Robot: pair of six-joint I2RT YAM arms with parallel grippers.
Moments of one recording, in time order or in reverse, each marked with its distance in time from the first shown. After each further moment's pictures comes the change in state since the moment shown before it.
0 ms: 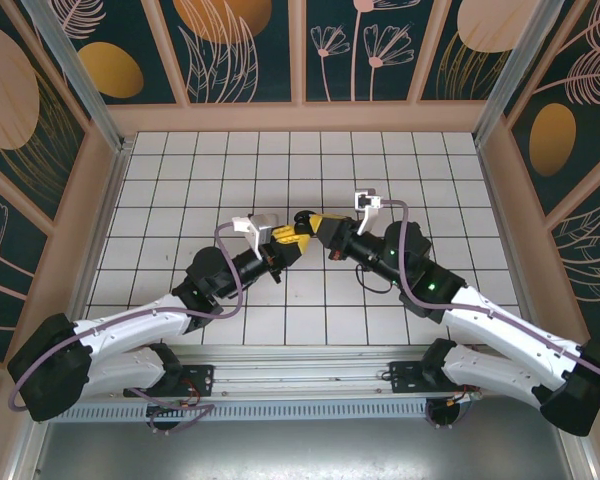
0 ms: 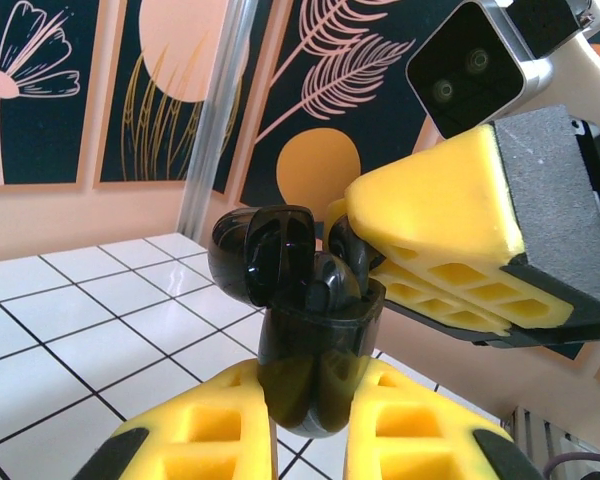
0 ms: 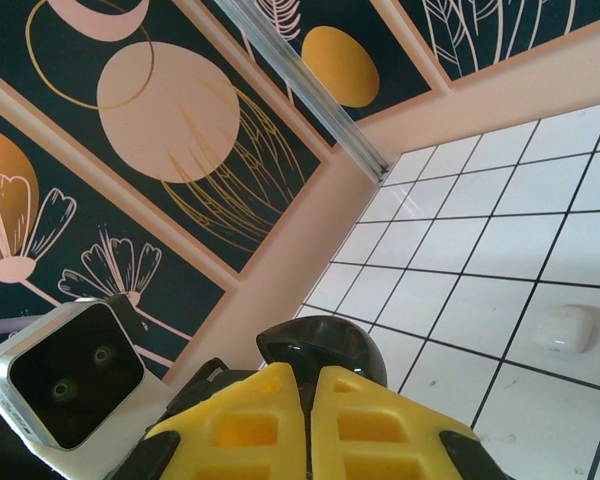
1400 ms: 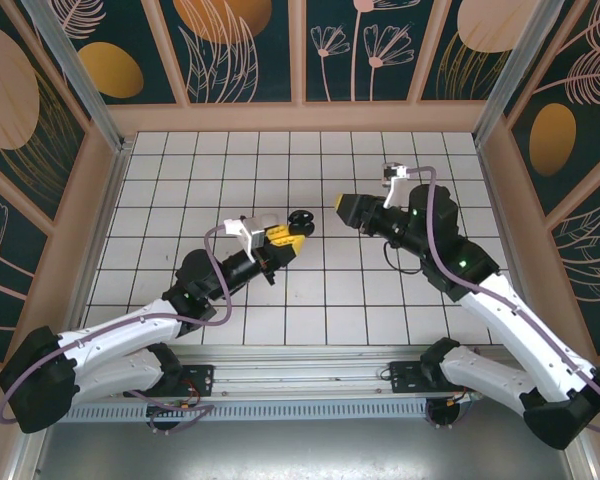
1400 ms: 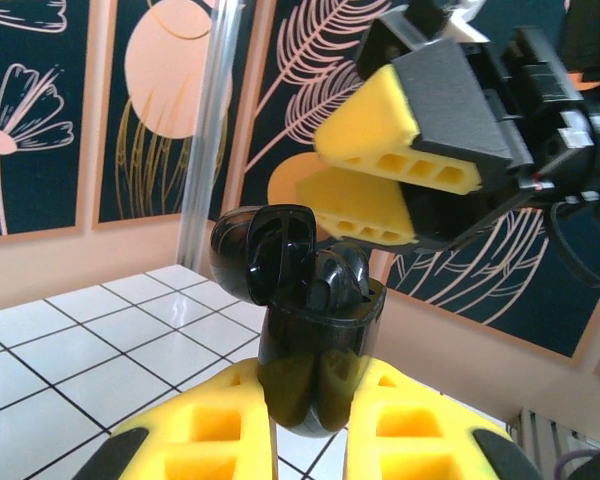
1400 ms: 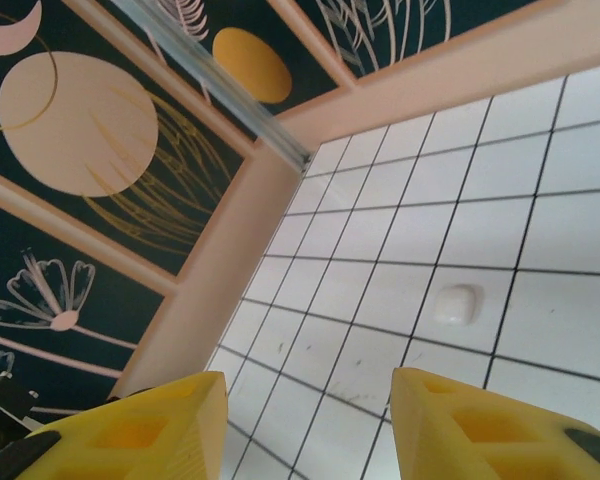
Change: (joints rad) left arm -0.001 -0.090 -0.003 -0.038 0.032 0.072; right arm -0.254 0.023 0.271 -0.422 -0.187 -0.026
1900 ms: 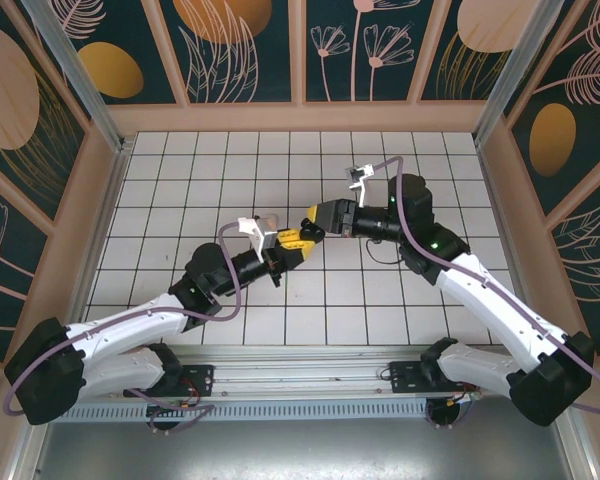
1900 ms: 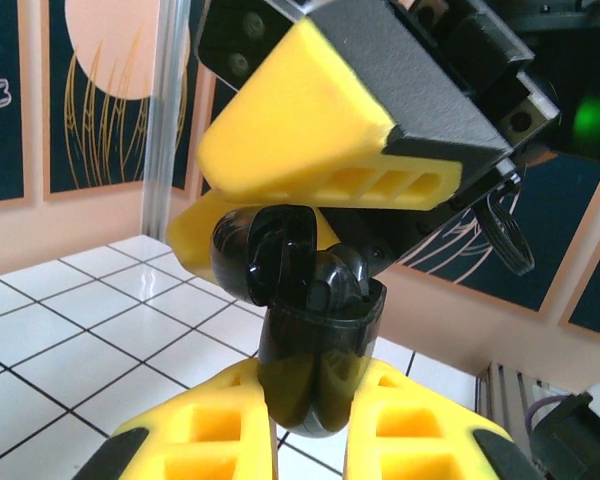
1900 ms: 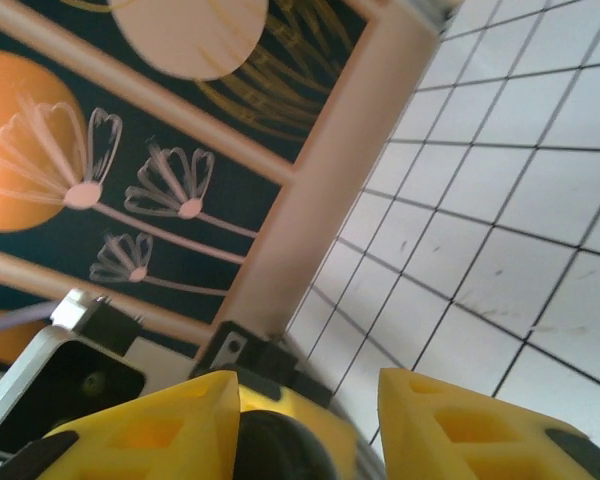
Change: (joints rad) left arm 0.000 0.067 0.048 -0.053 0.086 0.018; right arm -0.016 0.157 -0.035 0.185 -0.426 0.097
